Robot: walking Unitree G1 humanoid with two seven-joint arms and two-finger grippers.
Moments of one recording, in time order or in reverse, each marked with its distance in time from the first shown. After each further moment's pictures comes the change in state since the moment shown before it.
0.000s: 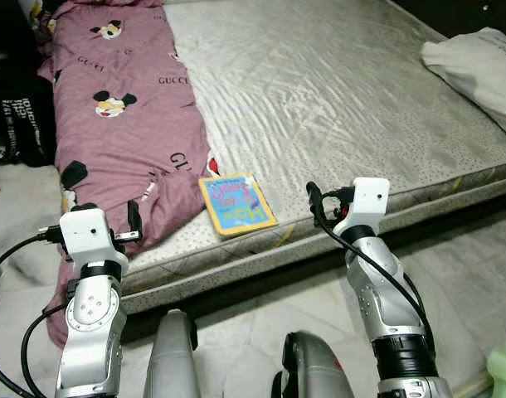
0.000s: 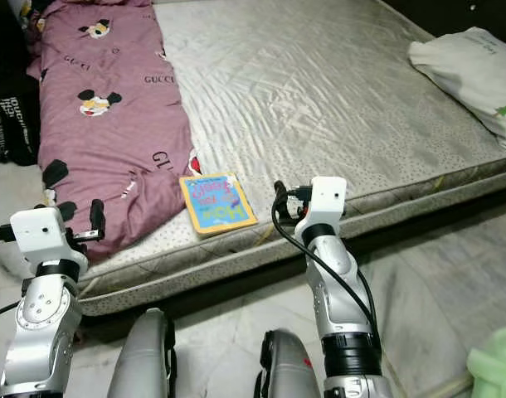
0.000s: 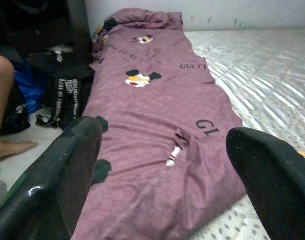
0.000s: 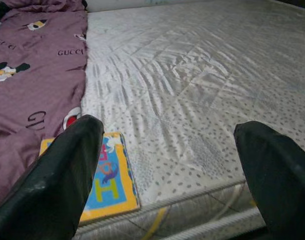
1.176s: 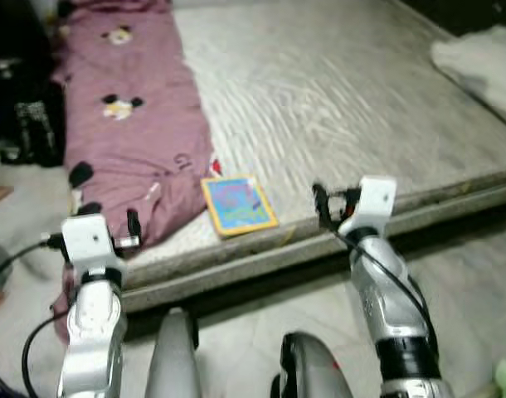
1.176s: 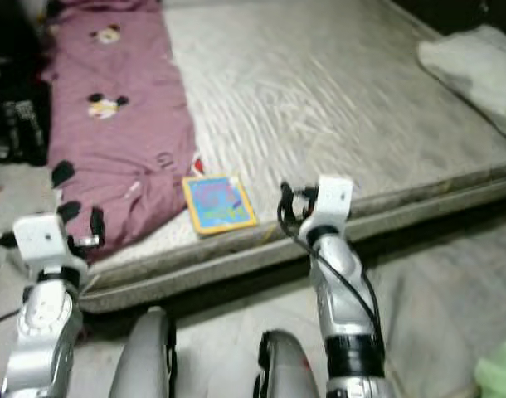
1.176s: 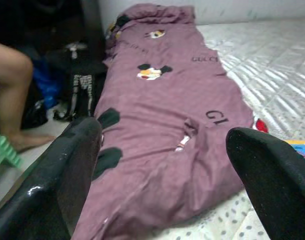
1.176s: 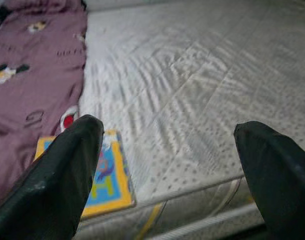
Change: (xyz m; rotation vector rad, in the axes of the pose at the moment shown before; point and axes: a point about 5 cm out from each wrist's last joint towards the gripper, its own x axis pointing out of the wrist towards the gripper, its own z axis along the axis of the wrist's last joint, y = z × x) left arm -0.005 0.004 -0.006 0.028 0.022 0.026; right arm -0.001 -0.004 -0.002 0.020 0.009 -0.030
